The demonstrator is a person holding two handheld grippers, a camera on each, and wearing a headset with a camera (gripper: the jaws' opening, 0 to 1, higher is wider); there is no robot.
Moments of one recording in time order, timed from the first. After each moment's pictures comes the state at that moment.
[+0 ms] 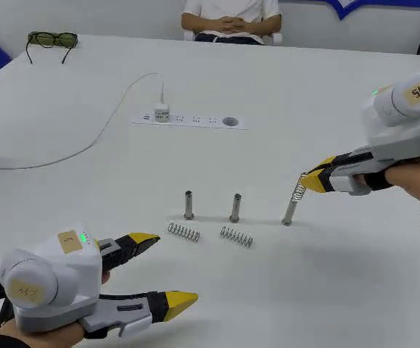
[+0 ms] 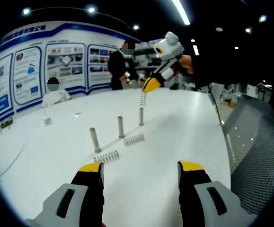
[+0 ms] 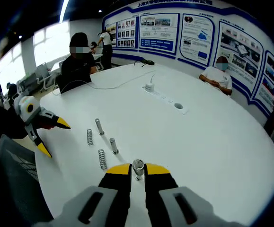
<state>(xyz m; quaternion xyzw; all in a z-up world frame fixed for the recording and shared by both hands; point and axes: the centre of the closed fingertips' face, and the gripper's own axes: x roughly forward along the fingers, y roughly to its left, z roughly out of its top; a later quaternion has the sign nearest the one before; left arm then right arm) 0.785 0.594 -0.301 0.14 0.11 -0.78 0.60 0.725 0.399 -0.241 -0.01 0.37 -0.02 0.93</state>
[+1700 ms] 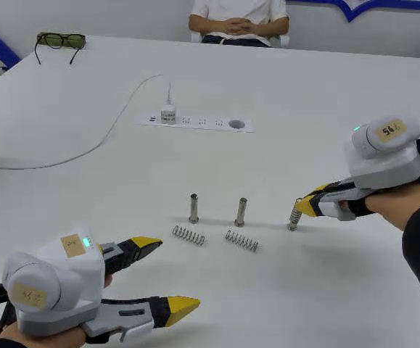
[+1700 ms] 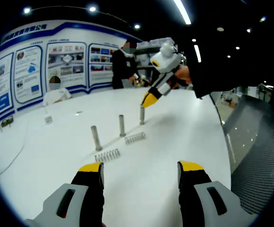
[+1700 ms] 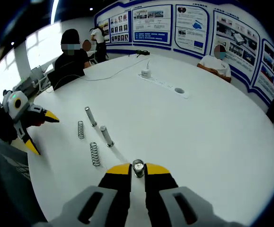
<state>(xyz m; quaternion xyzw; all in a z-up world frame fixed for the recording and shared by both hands) 0.787 0.596 -0.303 0.14 0.12 -0.78 0.60 0.730 0.399 -0.291 0.02 0.39 -0.04 0.92</state>
